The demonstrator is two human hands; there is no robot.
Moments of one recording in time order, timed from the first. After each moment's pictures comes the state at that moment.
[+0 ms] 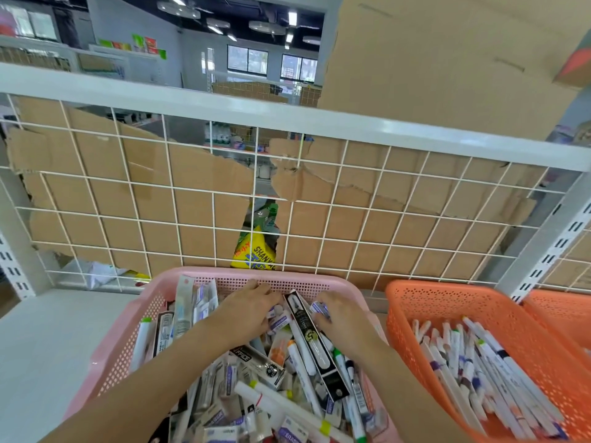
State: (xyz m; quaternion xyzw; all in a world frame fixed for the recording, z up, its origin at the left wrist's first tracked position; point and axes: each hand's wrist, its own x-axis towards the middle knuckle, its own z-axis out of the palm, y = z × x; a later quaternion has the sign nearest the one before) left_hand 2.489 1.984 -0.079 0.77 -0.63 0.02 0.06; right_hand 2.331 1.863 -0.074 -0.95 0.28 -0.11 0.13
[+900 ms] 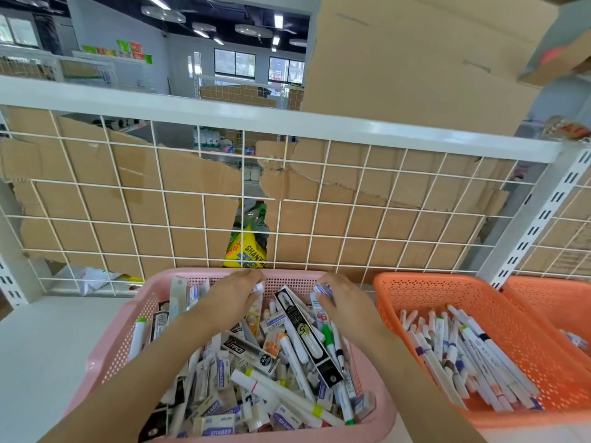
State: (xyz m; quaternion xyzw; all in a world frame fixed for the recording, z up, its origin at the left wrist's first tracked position) left_hand 2.494 1.994 -0.060 0.79 -0.59 0.01 0.19; right_hand 2.310 1.867 -0.049 -0.93 0.28 -0.19 0.13
